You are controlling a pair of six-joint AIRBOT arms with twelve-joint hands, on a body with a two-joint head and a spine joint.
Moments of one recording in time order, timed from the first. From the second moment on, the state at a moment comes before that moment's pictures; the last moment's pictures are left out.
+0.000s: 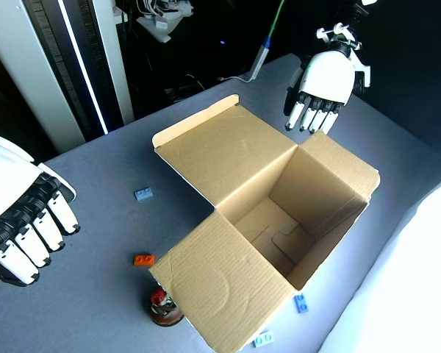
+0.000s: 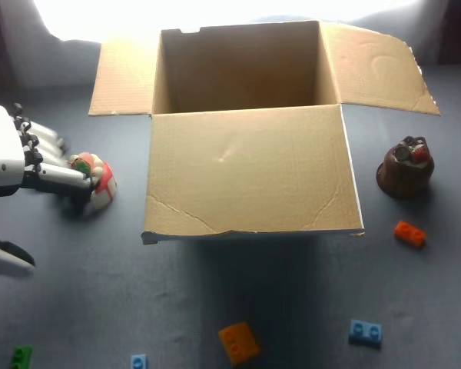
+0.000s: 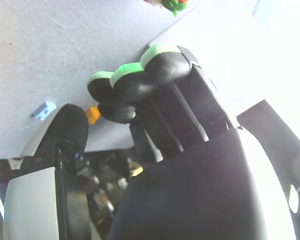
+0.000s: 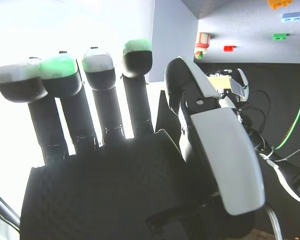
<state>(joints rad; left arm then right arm) 0.49 -0.83 1.42 1.40 -0.86 -0.12 -0.35 -0.43 0.71 -0.12 0.26 -1.04</state>
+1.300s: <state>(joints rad) 0.39 -0.94 1.48 1.51 -0.69 -0.26 -0.35 -0.44 0.70 -0.12 0.26 -1.05</state>
